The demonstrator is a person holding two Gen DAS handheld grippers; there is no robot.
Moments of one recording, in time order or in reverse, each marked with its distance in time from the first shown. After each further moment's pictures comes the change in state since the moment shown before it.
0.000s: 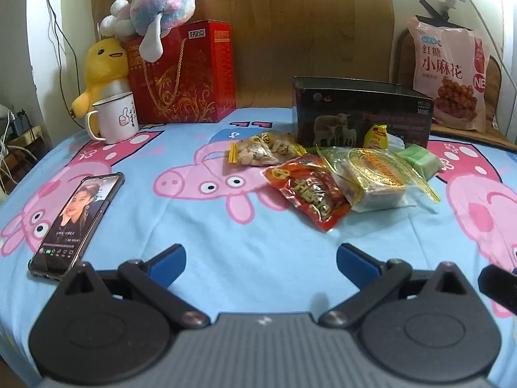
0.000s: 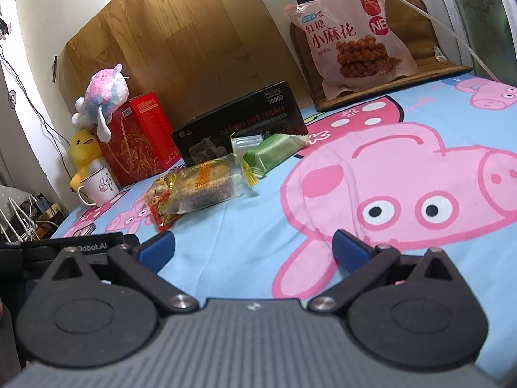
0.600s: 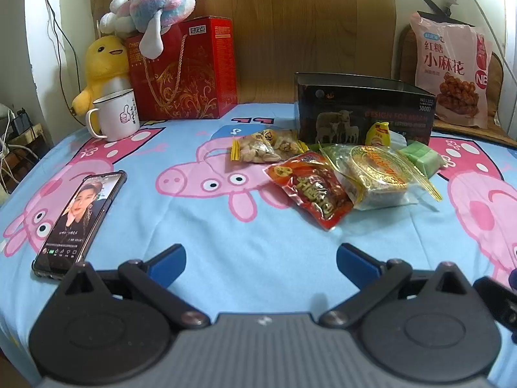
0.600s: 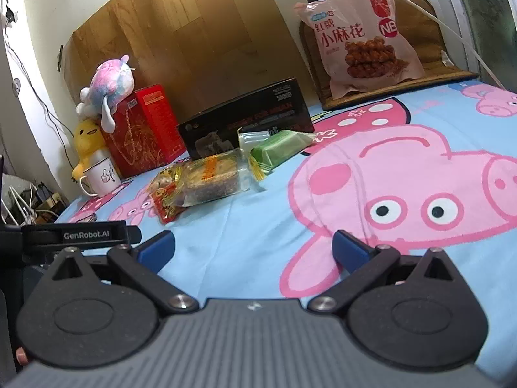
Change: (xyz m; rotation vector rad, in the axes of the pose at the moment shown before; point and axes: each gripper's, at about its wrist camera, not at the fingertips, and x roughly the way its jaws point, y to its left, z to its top) left arm -0.002 -0.001 0.003 0.006 0.023 0.004; right arm 0.001 0.004 0.001 -0.053 0.023 0.016
